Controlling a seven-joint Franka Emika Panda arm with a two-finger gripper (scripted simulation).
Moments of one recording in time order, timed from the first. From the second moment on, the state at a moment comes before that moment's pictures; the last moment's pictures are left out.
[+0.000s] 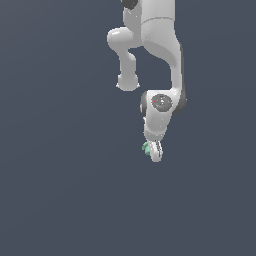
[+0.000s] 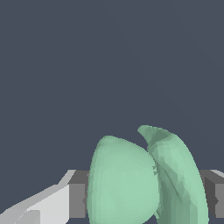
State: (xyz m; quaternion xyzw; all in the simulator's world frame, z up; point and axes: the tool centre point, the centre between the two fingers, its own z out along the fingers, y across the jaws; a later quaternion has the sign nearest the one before) arm -0.025 0.110 0.044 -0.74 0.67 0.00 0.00
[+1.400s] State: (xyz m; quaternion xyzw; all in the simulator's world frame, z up) arm 0.041 -0.004 0.156 -0.74 0.67 0.00 0.00
